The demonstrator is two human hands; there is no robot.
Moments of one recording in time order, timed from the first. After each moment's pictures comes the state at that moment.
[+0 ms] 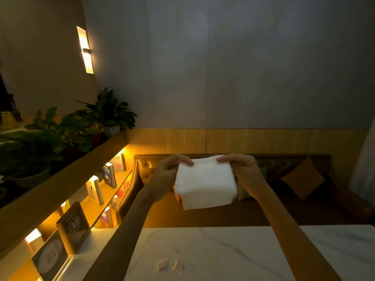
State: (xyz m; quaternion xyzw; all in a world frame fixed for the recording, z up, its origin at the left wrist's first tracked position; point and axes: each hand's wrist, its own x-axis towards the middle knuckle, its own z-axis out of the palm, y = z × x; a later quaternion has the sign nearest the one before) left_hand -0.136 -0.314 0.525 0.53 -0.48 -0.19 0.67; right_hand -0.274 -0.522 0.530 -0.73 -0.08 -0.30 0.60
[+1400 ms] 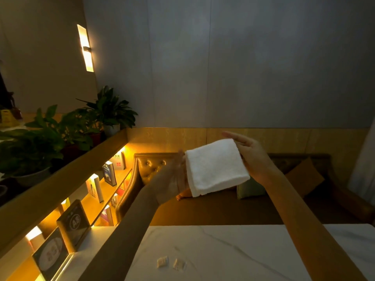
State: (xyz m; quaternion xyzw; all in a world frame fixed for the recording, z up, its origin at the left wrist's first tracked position) left_hand -0.136 -0.326 0.524 0.37 -0.36 -0.48 0.71; right_hand -0.278 -0.521 0.577 -0.71 0.03 -0.26 0.65
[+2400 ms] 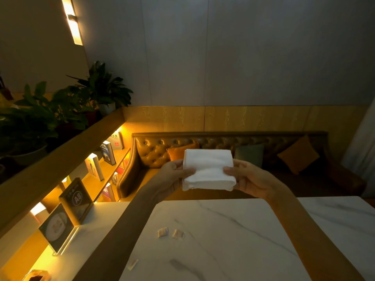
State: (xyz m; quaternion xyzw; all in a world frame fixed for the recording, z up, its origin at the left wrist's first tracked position) left_hand -0.157 -0.318 0.465 0.54 -0.29 -0.39 0.68; right_hand -0.309 -0.533 0.477 -0.57 0.05 0.02 0.82
